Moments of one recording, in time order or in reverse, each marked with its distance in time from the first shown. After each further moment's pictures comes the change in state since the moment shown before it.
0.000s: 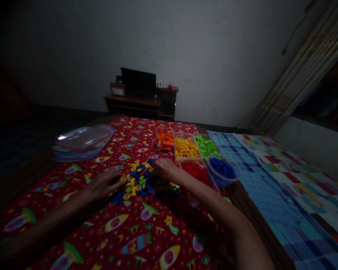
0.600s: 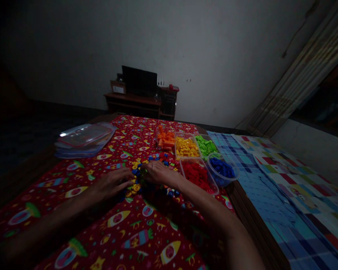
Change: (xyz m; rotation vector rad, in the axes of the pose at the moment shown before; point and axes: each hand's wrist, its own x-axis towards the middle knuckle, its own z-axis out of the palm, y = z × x) left_hand -0.002 0.013 0.010 -0.089 -0.017 0.218; right_hand 0.012 -0.032 0.003 0.057 -0.051 -0.092
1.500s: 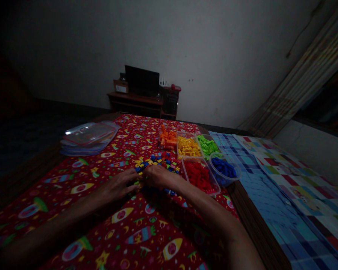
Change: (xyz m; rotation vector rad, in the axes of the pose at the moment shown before) left_hand -0.006 0.005 0.021 0.002 0.017 0.012; right_hand 0.003 -0.018 -0.003 0.084 -0.178 0.063
